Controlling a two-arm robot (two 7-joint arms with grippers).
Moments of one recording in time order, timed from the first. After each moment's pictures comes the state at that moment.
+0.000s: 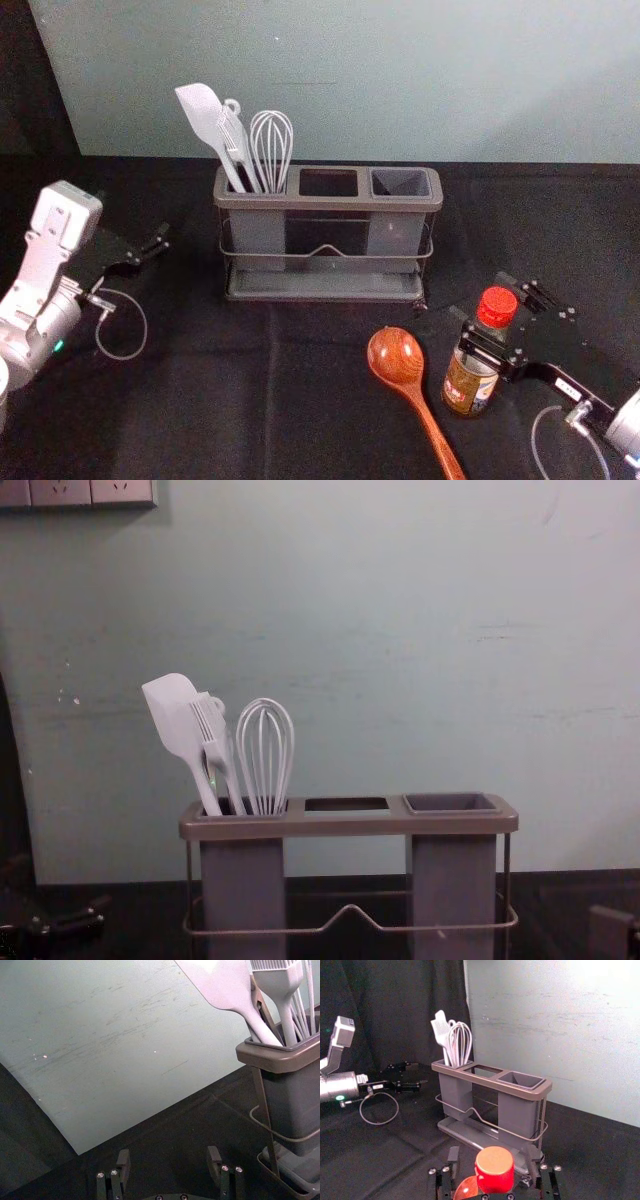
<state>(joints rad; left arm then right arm) -0.20 0.60 0.45 -1.41 -0.25 -0.12 0.03 -0.25 0.67 -0.20 -1.91 0.50 -0.06 0.32</state>
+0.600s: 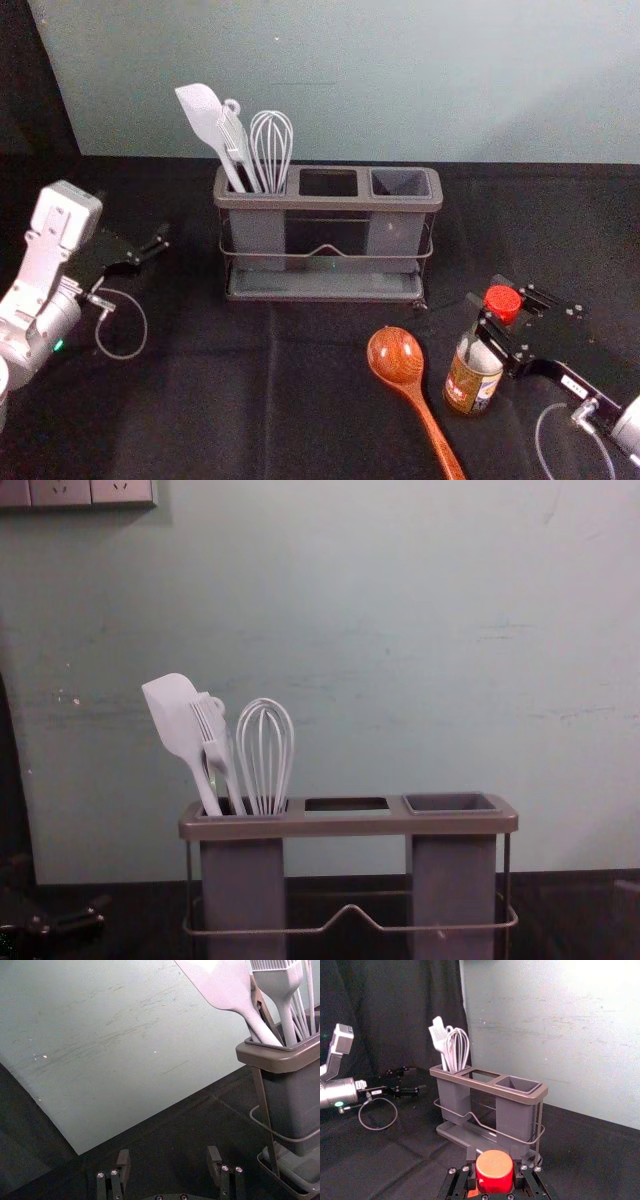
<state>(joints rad) -0.20 0.60 0.45 -1.41 -0.25 -0.12 0.03 -0.28 0.63 -0.15 -1.94 0.49 -0.04 0.33</state>
